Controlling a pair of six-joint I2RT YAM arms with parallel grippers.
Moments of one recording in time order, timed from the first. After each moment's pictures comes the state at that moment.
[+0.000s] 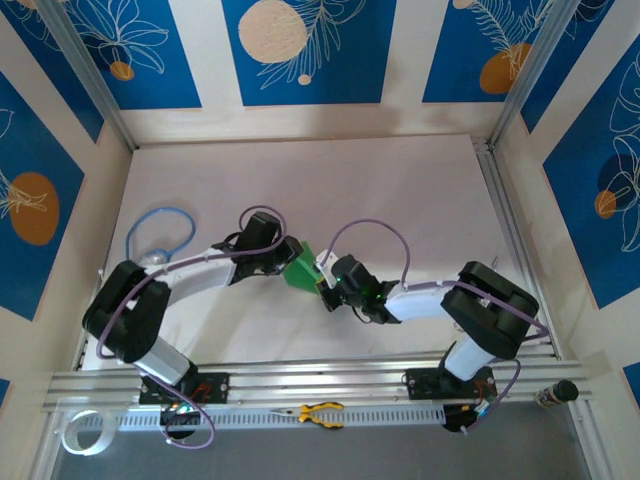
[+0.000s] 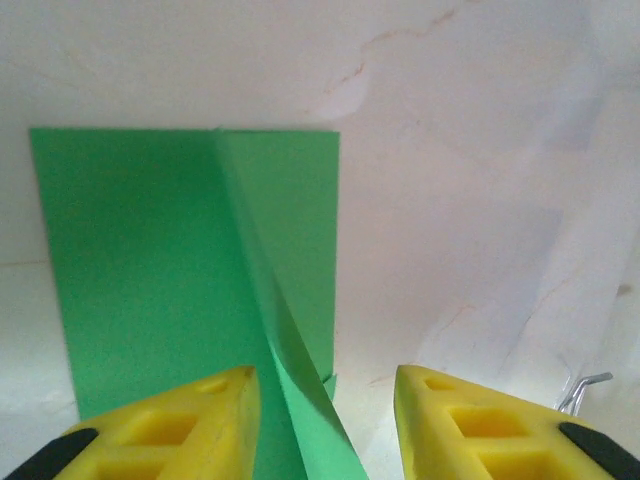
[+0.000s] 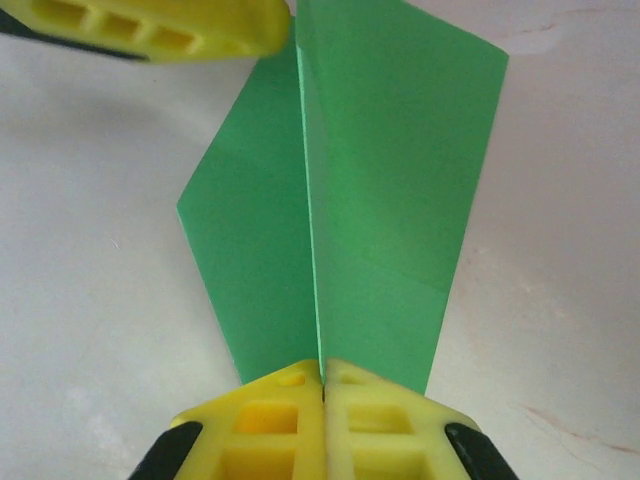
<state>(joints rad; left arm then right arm) -0.60 1.54 0.82 -0.10 0.16 -1.18 0.90 1.58 0.55 0.32 0.05 0.14</state>
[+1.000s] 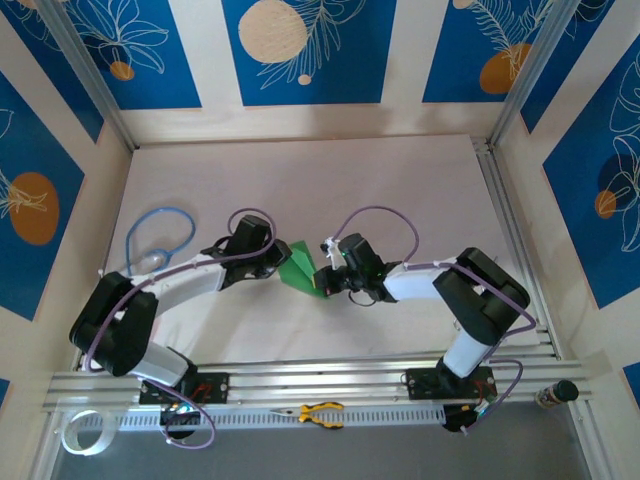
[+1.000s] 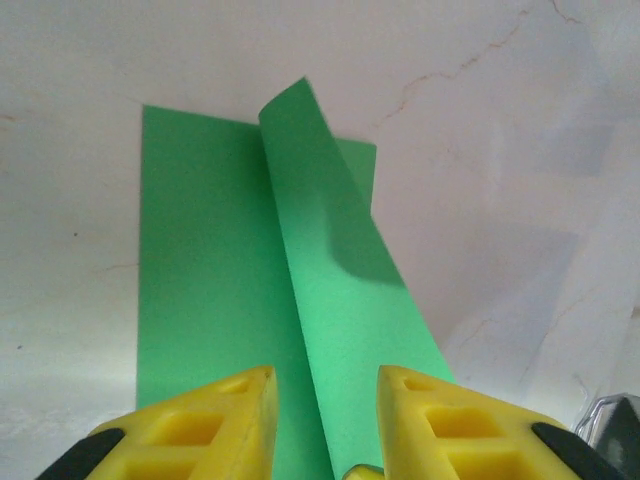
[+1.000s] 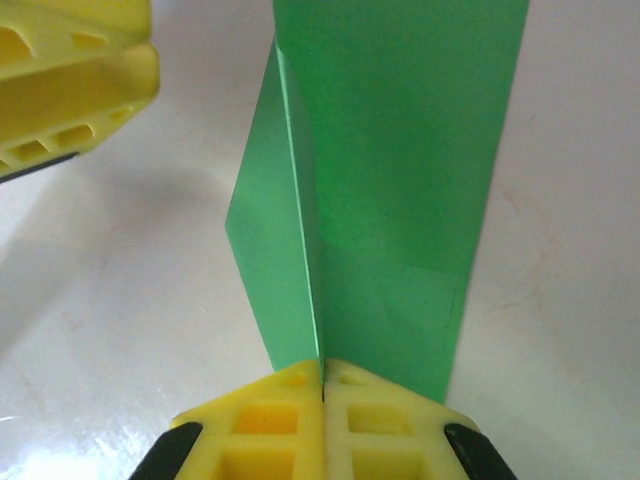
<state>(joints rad) -0.56 1.47 0.75 -0.12 0.13 -1.17 0.73 1.66 0.66 0.24 -0.35 0.49</state>
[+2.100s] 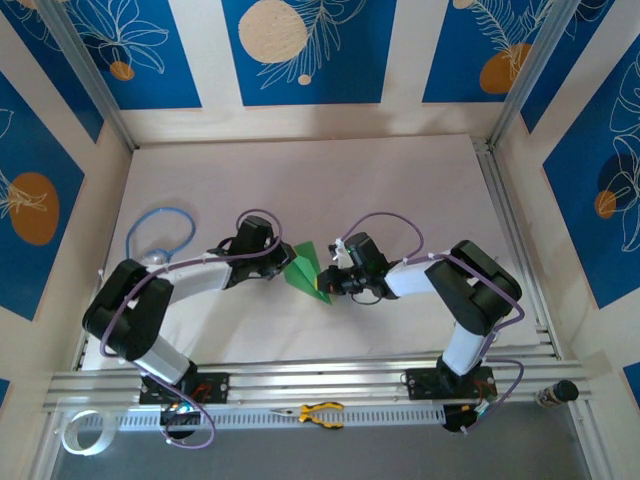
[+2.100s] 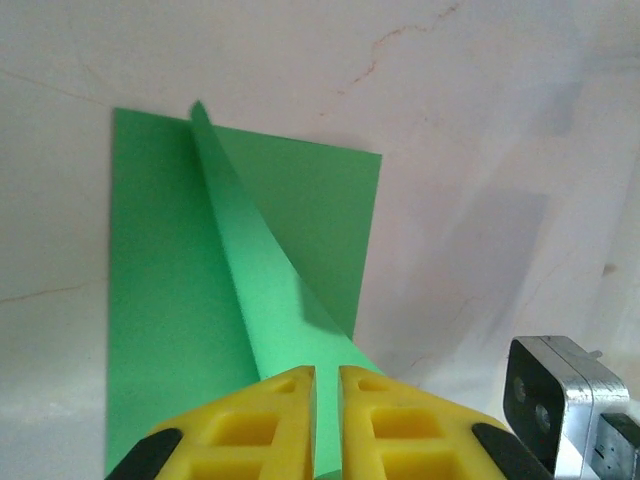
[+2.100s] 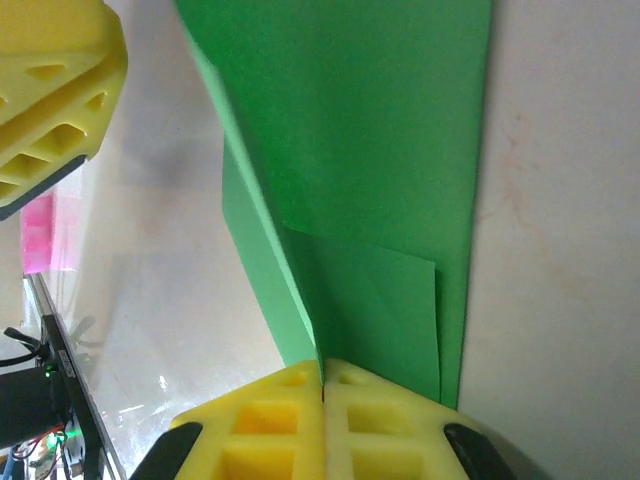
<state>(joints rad) -0.55 1.57 0.73 0.04 0.25 -1.14 0.67 1.73 0.64 0.28 -0.52 0.71</state>
